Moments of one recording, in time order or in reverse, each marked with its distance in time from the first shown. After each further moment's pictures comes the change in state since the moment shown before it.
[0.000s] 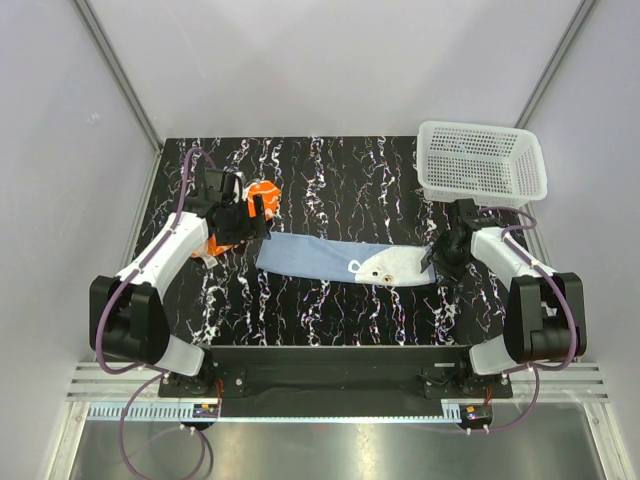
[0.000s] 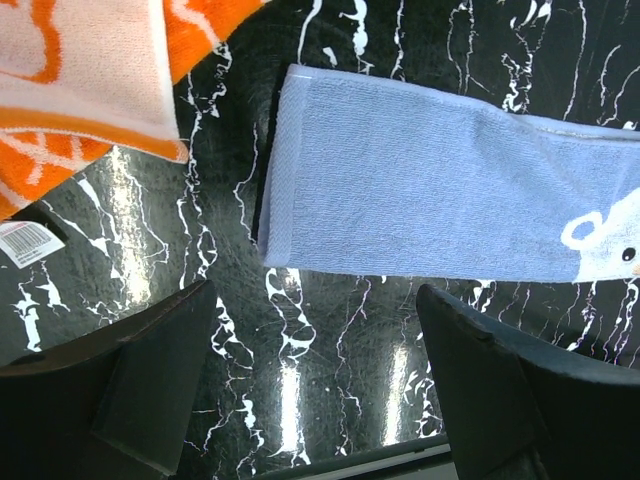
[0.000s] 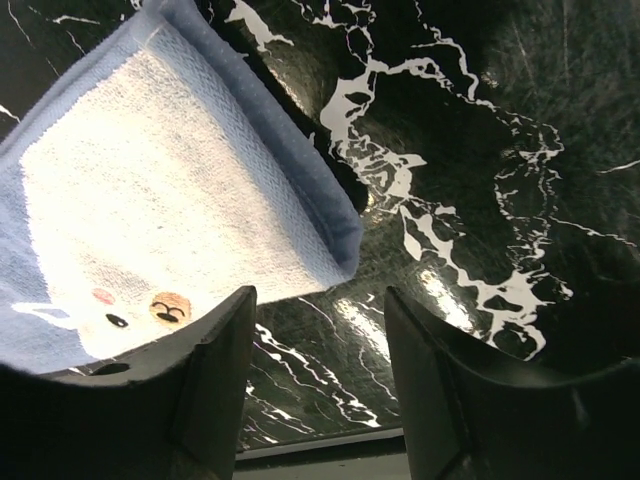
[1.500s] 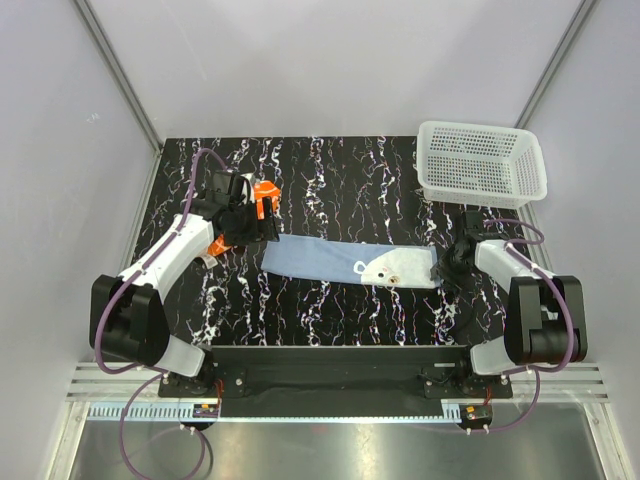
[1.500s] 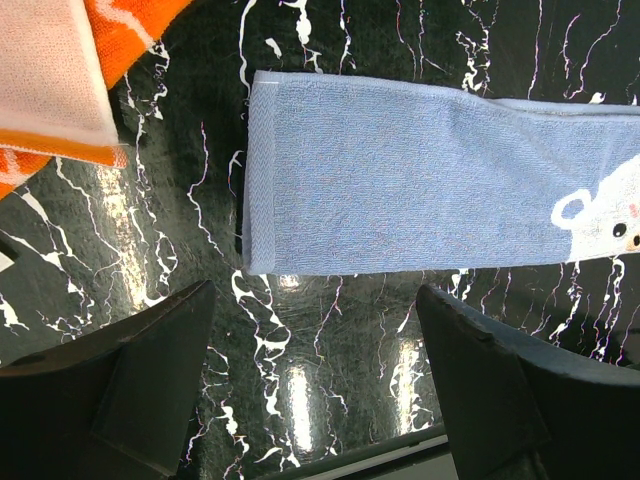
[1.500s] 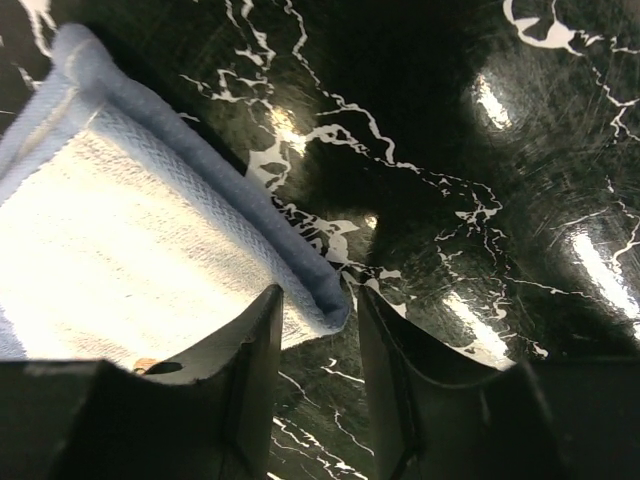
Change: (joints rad) left arm -0.059 -0.004 -0.011 0.031 0.024 0.000; right arm -0.066 -0.016 -0.141 0.178 0.039 0.025
